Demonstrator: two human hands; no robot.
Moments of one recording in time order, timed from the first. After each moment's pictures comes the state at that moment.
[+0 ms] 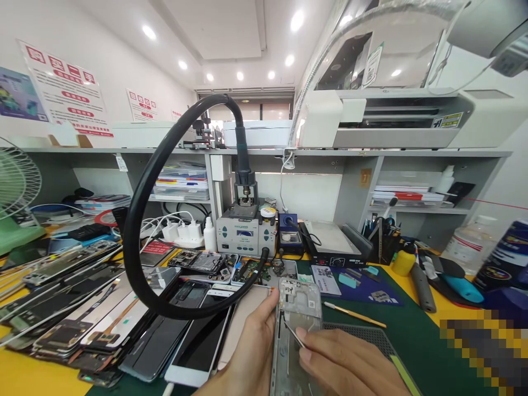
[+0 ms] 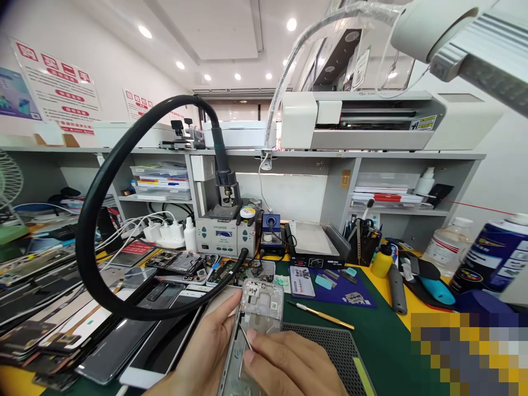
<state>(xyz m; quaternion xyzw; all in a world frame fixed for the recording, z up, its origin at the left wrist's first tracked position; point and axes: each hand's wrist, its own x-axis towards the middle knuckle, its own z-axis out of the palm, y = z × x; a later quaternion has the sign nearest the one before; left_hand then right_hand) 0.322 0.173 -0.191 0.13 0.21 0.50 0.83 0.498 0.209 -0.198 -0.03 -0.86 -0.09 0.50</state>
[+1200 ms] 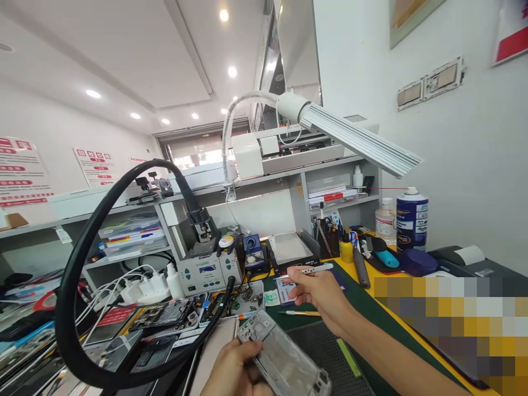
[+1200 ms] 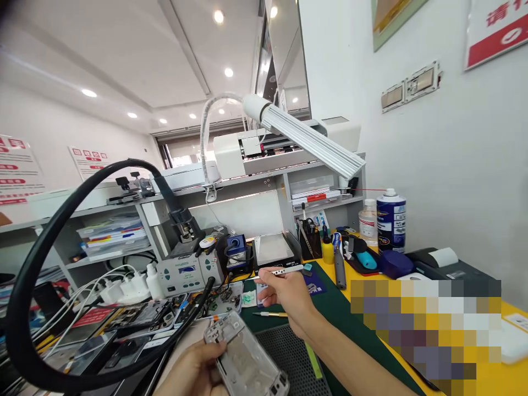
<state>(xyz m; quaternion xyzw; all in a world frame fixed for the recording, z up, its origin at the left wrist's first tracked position) 0.343 0.182 -0.206 0.20 0.52 0.51 0.65 0.529 0.264 -0.157 -0.38 -0.47 0.61 0.51</state>
